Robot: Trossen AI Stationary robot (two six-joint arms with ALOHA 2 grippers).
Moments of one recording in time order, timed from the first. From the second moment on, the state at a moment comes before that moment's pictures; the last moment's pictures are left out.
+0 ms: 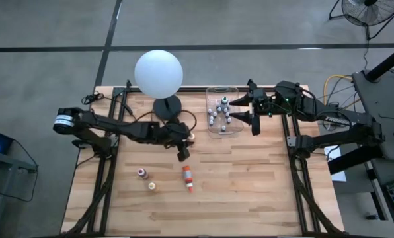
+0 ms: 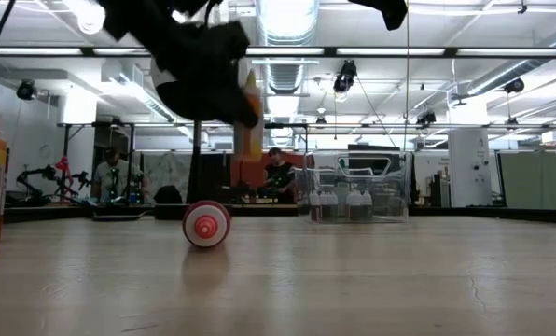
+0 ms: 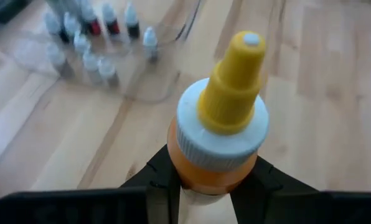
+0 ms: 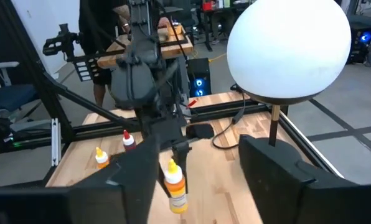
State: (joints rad) left arm -0.02 1.44 0.92 -0.16 -0.20 -0.29; right arm -0.25 1.01 1.01 -0.17 -0.22 0.13
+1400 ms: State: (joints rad) left arm -0.25 1.44 1.53 -0.60 -0.34 -0.30; right arm 0.04 1.51 1.53 -0.29 -0.23 0.11
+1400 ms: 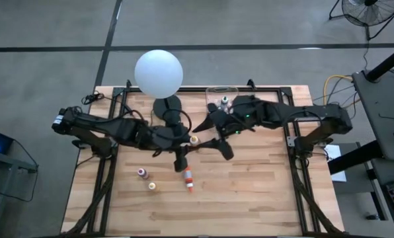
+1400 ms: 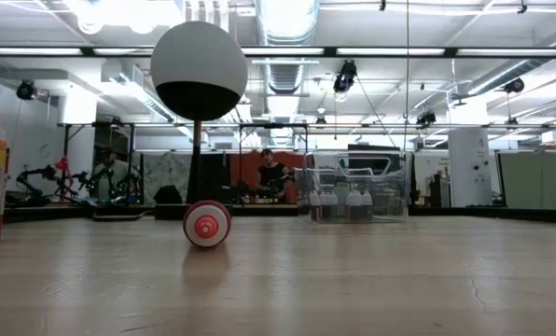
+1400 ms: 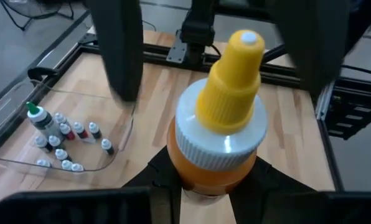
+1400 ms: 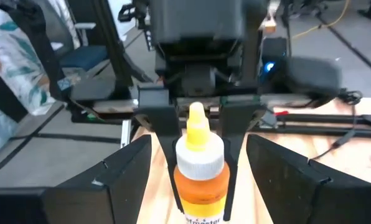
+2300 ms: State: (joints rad) left arm -0.28 1.44 1.54 -0.64 -0.40 -0.34; right arm 0.06 1.57 1.54 -0.28 -0.18 0.11
